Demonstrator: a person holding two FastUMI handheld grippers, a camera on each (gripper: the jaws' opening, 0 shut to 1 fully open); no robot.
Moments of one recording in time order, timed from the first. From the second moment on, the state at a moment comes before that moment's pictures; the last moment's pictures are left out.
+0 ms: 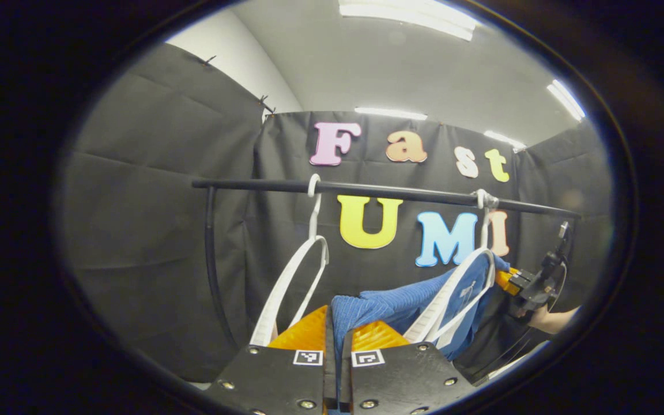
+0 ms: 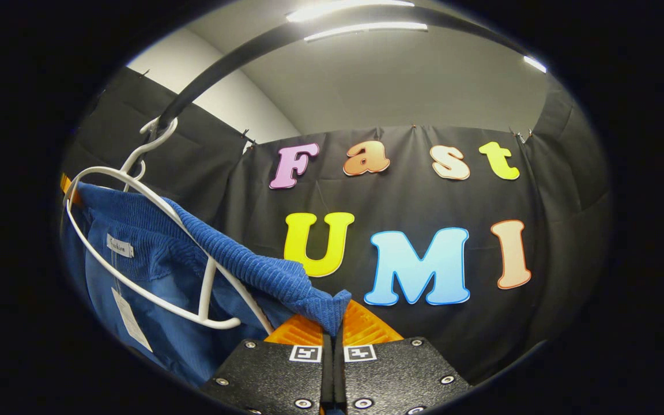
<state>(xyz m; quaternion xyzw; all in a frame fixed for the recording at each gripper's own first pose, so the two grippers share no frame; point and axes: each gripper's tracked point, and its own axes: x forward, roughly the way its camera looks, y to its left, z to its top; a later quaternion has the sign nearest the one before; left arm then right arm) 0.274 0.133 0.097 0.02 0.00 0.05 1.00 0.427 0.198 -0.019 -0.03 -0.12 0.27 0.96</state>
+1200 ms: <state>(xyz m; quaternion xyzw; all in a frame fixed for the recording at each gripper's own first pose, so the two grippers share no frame) 0.259 0.105 0.030 -0.01 0.00 0.09 1.00 0.441 0.173 -0.039 -0.07 -0.11 0.22 0.97</state>
